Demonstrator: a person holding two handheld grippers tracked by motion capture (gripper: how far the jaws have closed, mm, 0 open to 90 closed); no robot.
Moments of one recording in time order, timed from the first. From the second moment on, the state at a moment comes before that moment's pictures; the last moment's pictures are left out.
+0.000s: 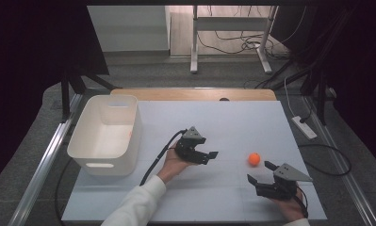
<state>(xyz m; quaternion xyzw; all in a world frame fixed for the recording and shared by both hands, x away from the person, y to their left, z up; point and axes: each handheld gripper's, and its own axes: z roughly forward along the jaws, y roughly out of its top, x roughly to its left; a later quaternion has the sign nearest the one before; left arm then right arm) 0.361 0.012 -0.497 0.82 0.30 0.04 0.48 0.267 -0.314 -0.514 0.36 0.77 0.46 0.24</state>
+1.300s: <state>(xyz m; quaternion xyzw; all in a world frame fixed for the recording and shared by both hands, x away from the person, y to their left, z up) 0.370 -0.024 -0.503 0.85 0.27 0.05 0.46 0.266 -0.314 -0.512 0.35 0.77 0.47 0.24</state>
